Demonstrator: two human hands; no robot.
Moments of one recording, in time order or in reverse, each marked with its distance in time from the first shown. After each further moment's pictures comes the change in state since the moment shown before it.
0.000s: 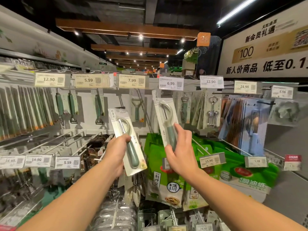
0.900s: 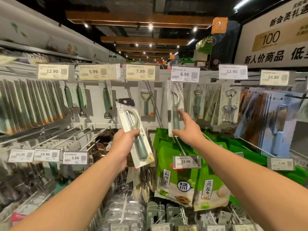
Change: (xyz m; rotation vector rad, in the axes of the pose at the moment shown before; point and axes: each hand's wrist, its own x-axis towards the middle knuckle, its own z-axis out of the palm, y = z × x) left_hand 0.042 -0.008 -0.007 0.098 -0.041 0.113; right_hand 0.096 0.026 0.018 0.107 -0.232 0.159
